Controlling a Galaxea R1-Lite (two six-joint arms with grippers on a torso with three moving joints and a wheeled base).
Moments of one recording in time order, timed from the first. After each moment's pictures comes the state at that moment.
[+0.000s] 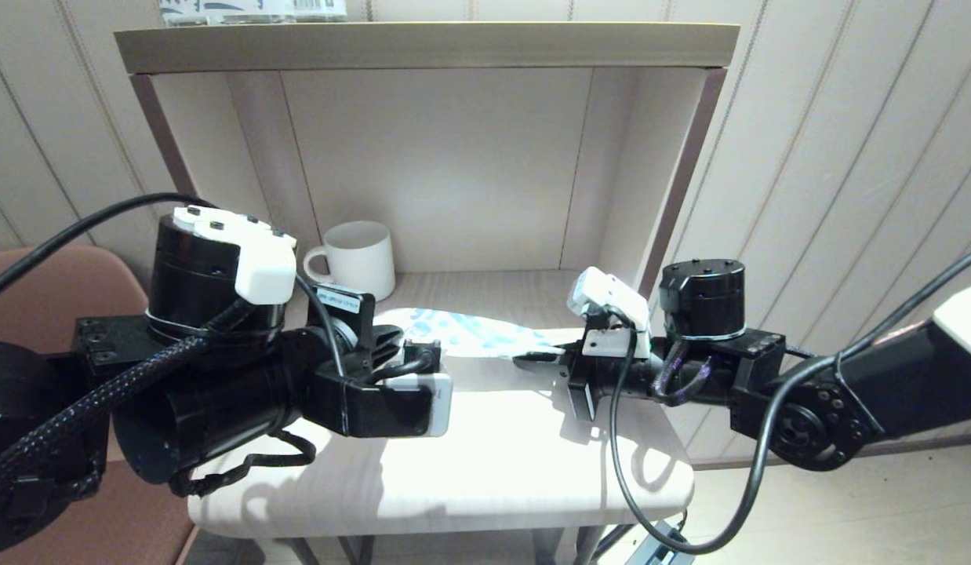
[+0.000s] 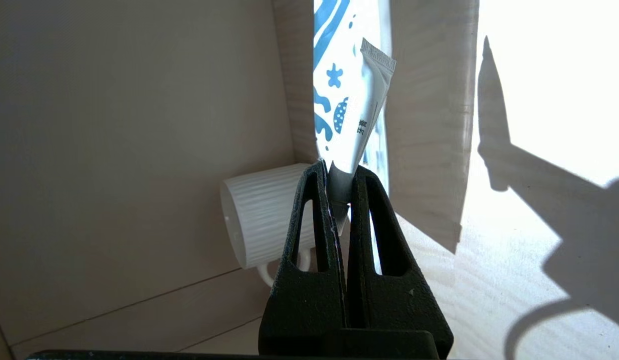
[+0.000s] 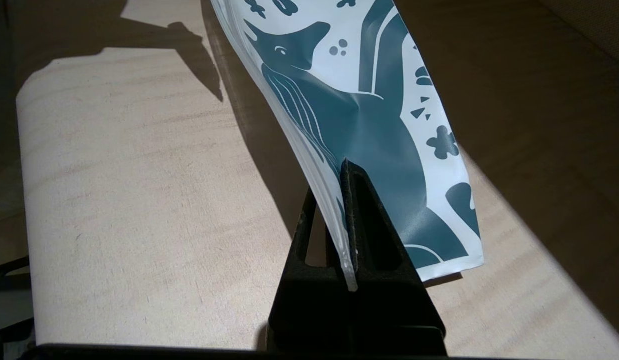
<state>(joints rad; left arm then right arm) -0.75 1.55 -0.90 -0.25 0.24 1.39 0.46 1.89 -0.89 -0.74 0.59 -0.33</state>
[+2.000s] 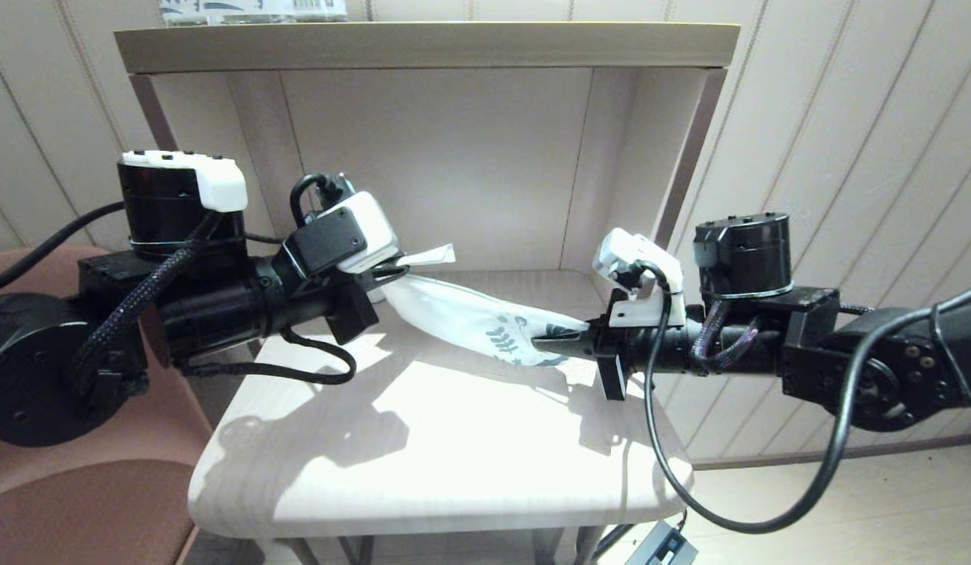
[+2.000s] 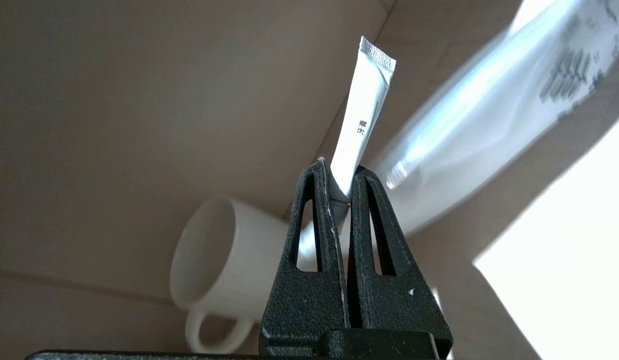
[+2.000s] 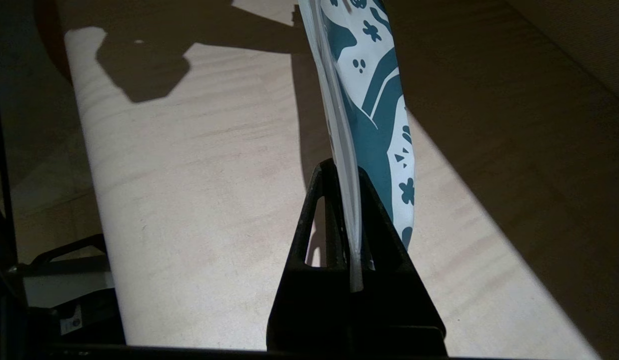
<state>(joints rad) -0.49 1.65 -0.98 -0.52 -0.20 0.82 0.43 1.77 -1.00 -0.44 0.63 -0.33</state>
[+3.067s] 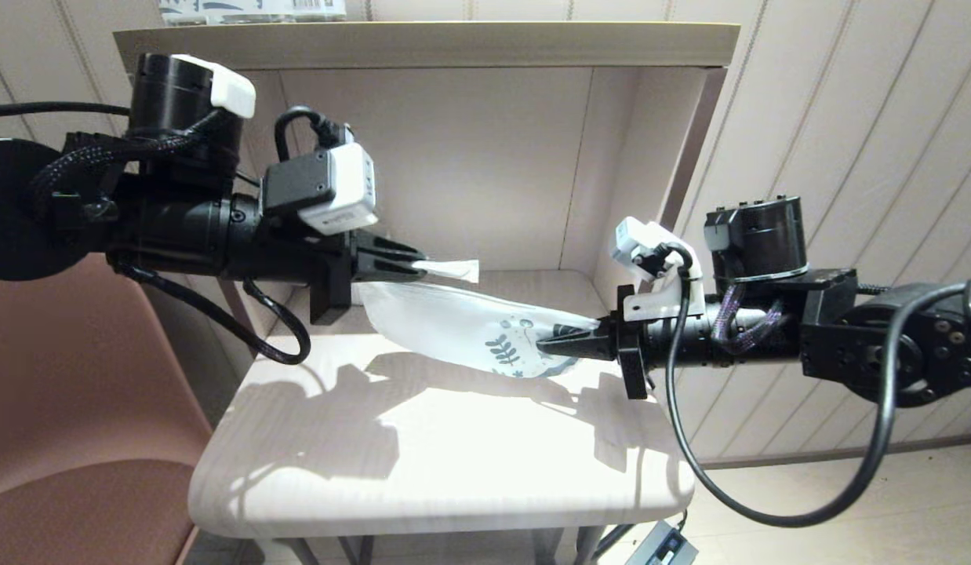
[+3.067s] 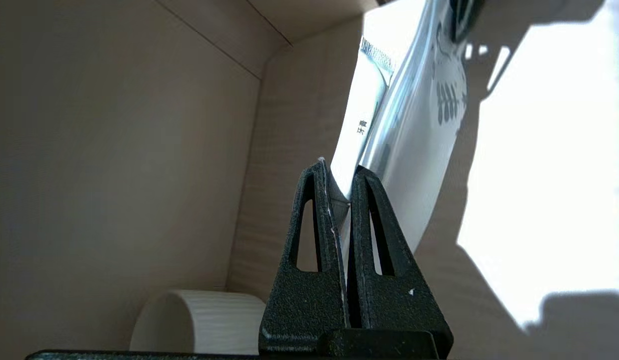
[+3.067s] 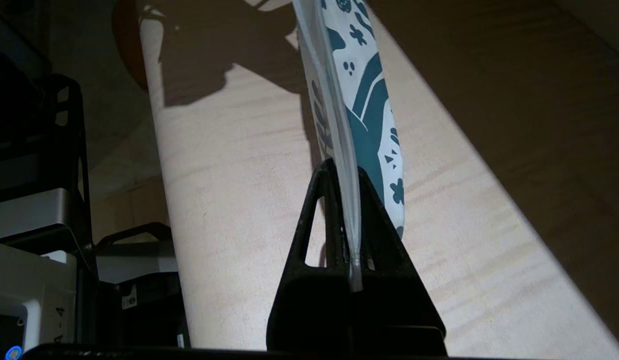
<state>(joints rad) -0.43 1.70 -1.42 0.18 -0.60 1.06 0.40 1.74 -1.06 -0.30 0.77 -0.33</state>
